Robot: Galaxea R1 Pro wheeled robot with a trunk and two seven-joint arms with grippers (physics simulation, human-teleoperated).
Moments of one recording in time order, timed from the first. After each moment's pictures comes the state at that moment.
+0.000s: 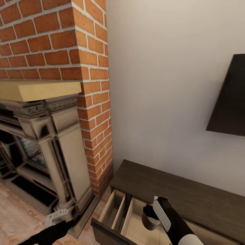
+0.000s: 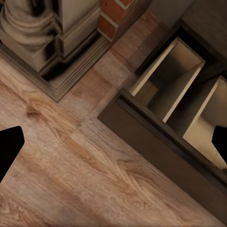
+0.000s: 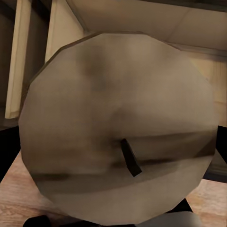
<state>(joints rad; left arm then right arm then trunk) 0.08 0.14 0.04 -1.54 0.56 0.69 0.21 -0.48 0.08 0.17 -0.76 -0.58 0.71 -0.49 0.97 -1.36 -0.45</state>
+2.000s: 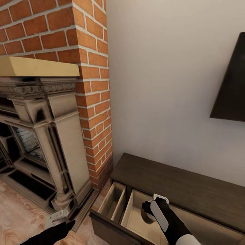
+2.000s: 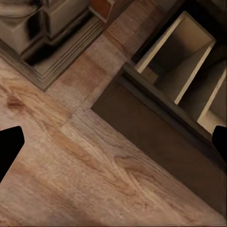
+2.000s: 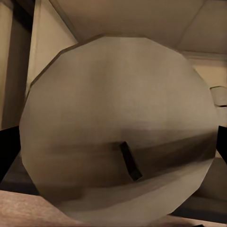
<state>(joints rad) 0.09 0.14 0.05 -1.55 0.57 0.70 0.15 -0.48 0.10 0.18 -0.75 -0.57 0.58 -0.51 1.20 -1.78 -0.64</state>
